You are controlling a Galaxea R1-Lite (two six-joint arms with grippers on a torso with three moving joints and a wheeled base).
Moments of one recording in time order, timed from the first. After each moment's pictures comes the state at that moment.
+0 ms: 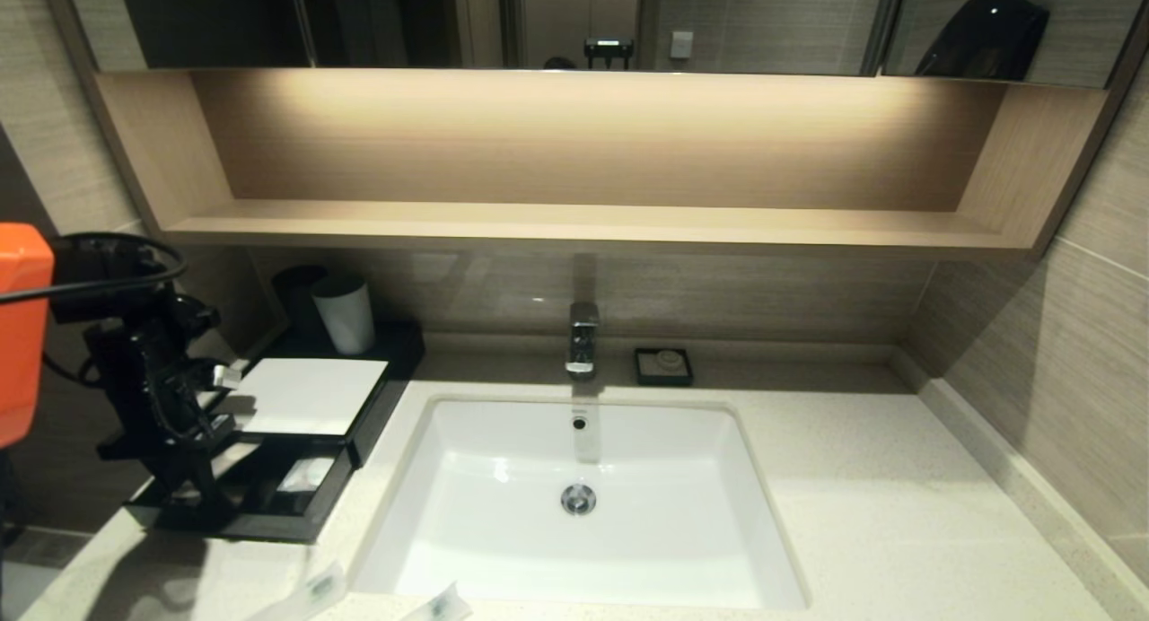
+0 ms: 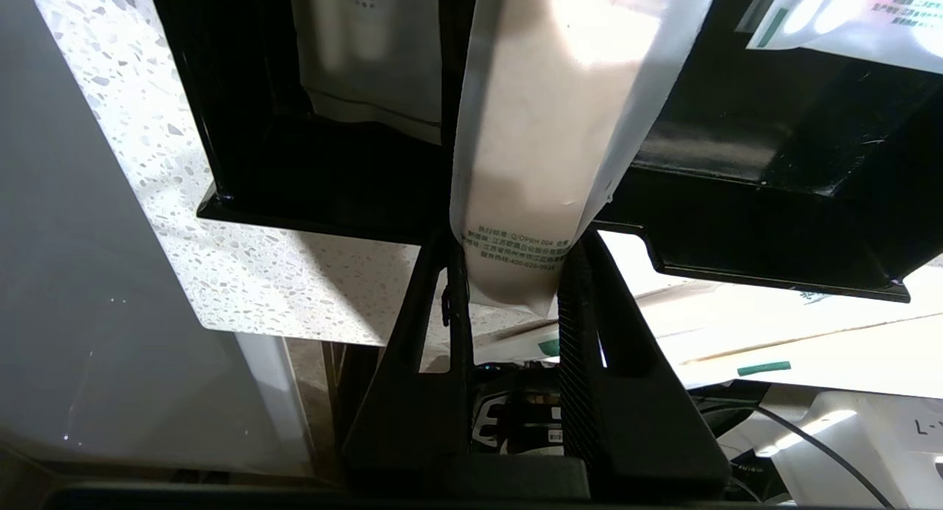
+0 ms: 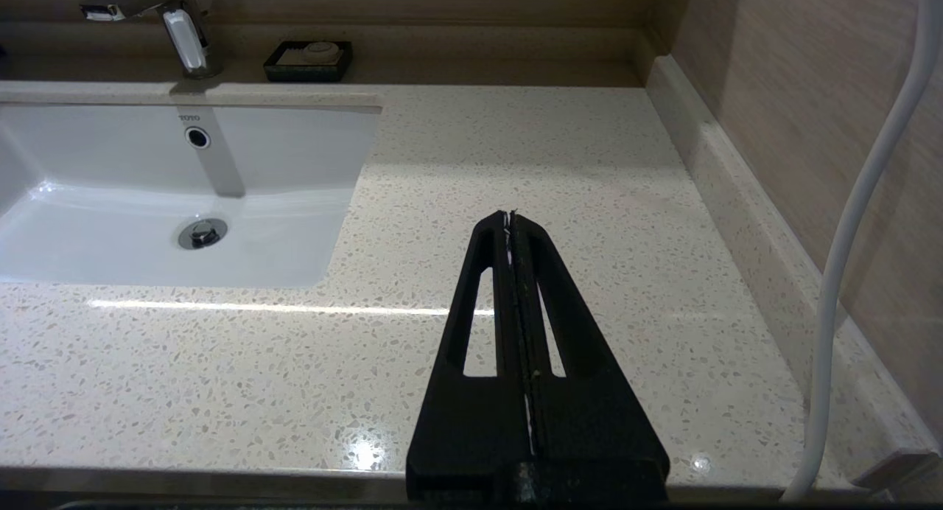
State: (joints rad) left arm 0.29 2.35 -1.95 1.29 -0.01 0.21; right arm 0.00 0.00 0.00 0.01 -0.01 0.00
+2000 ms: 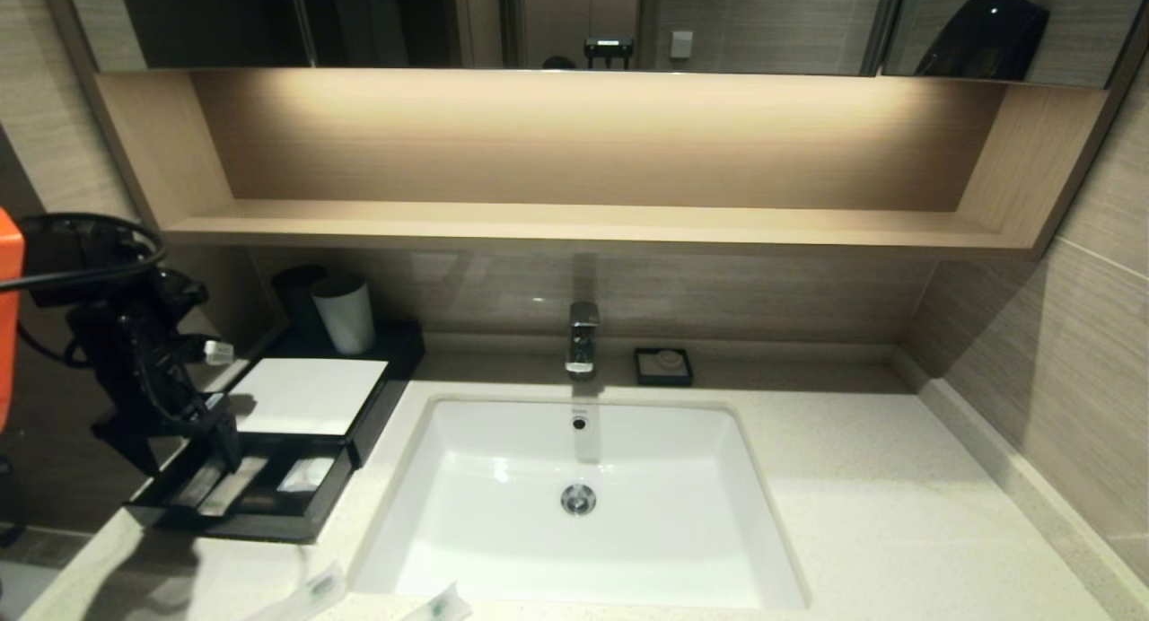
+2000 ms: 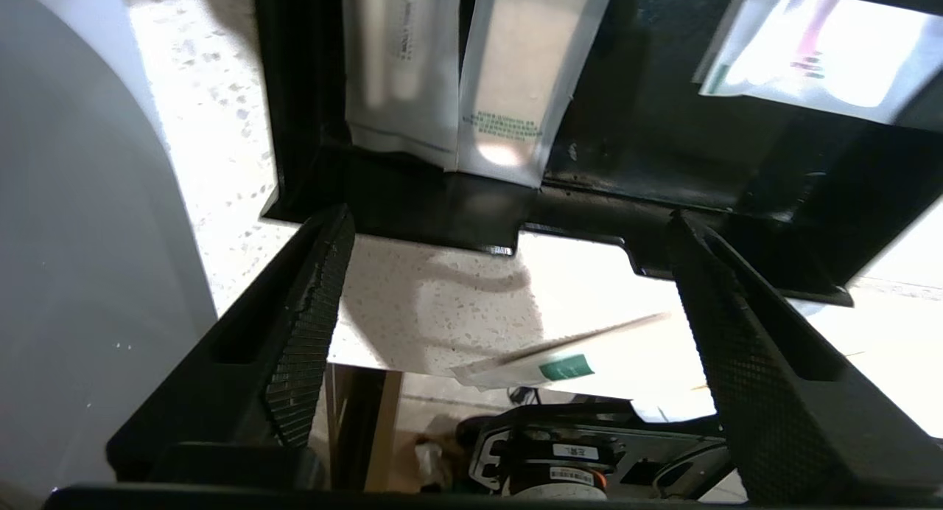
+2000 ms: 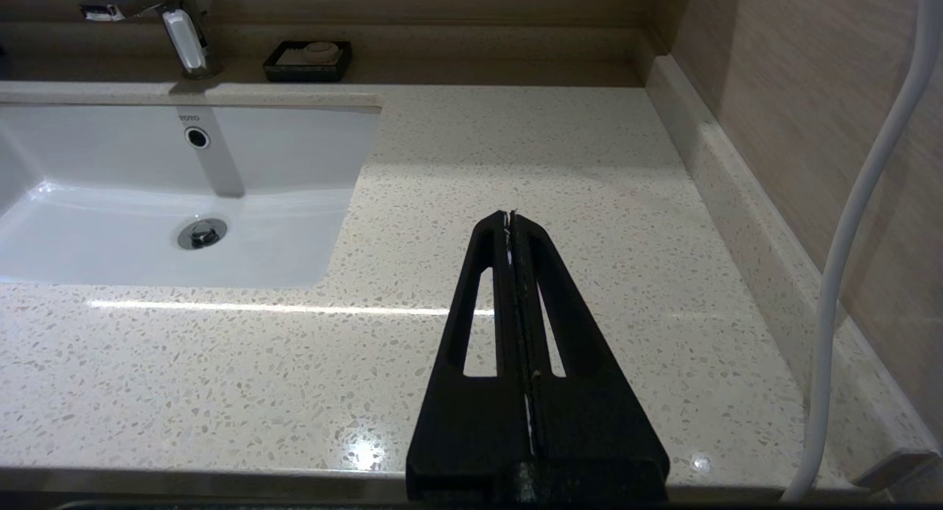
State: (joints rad) left arm 0.29 2.29 -1.95 1.22 -0.01 0.21; right arm 0.00 0.00 0.00 0.01 -0.01 0.00
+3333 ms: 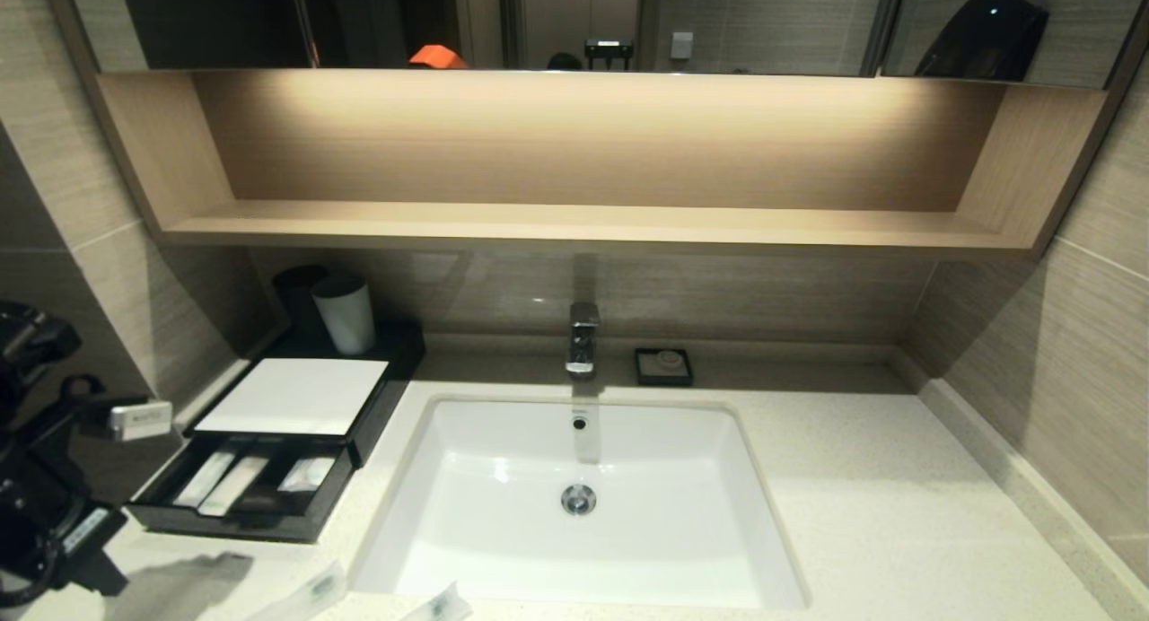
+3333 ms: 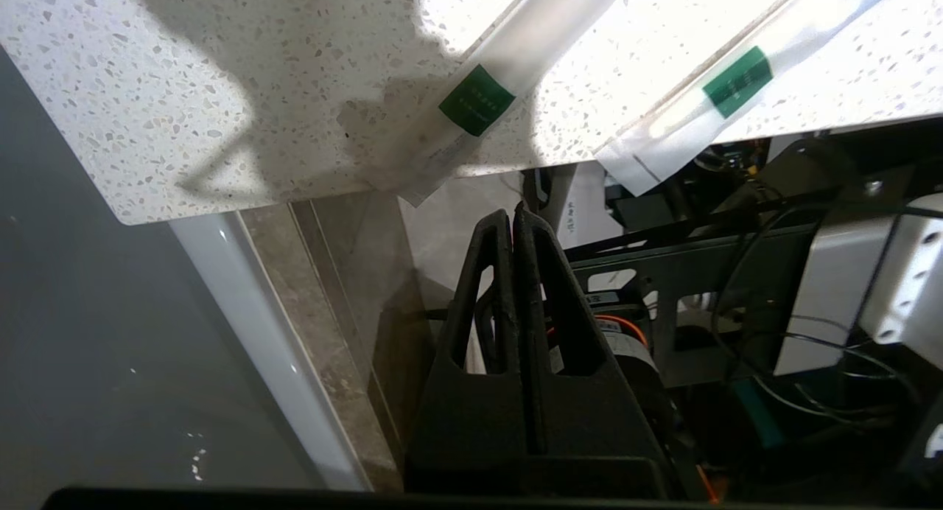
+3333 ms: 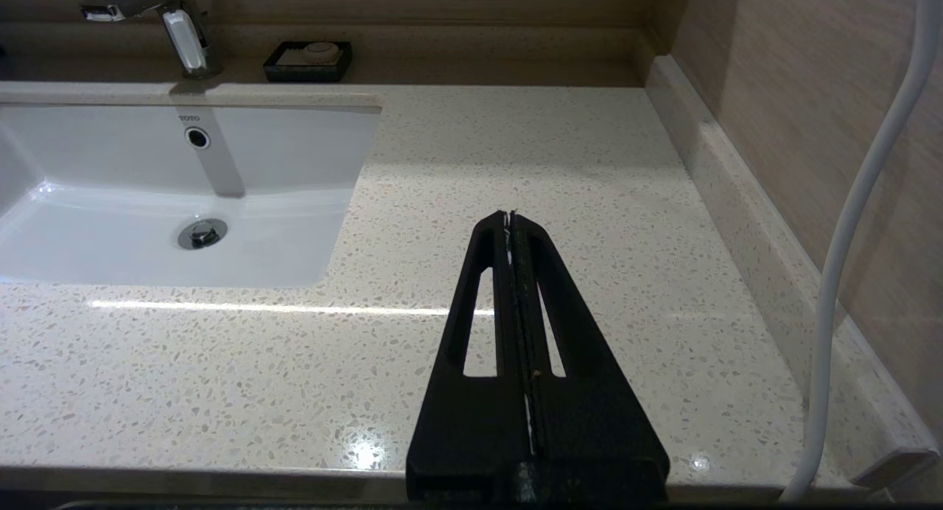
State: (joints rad) left arm 0.29 1.60 -1.09 0.98 -0.12 0.51; right arm 0.00 0.00 0.00 0.01 -0.01 0.00
